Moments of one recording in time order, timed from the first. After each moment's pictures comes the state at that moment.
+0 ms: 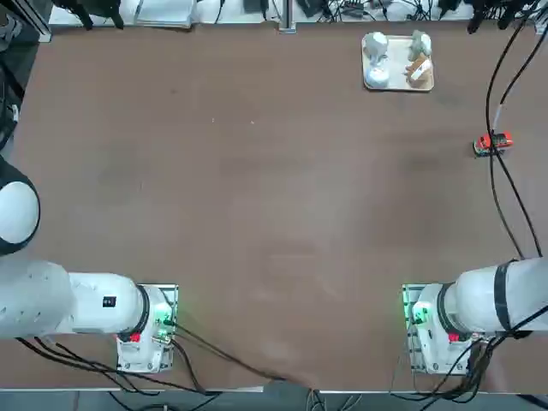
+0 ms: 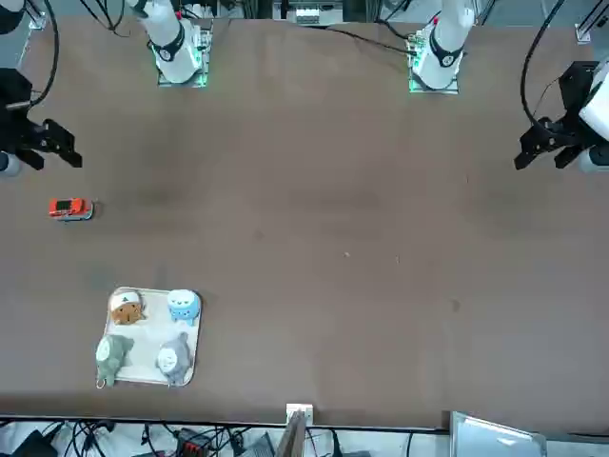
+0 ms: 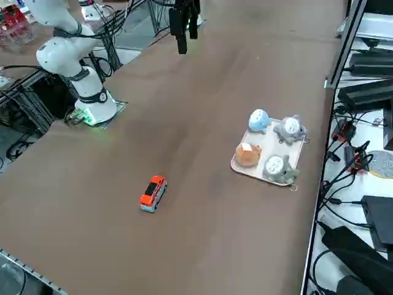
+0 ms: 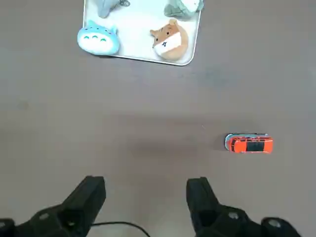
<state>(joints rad) -0.04 0.02 0.00 -1.62 -0.03 1.60 -0.11</state>
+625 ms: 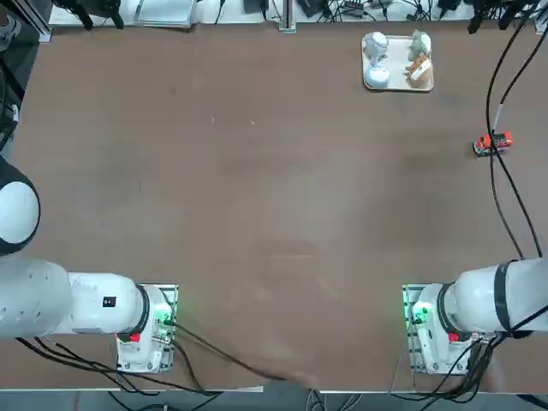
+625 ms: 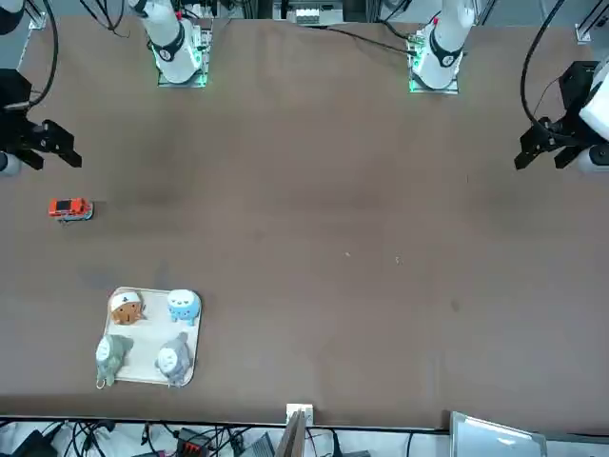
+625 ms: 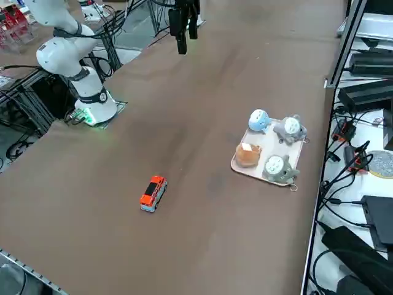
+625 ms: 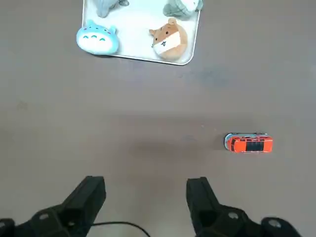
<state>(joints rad) -0.04 0.02 0.00 -1.62 -0.03 1.60 -0.11</state>
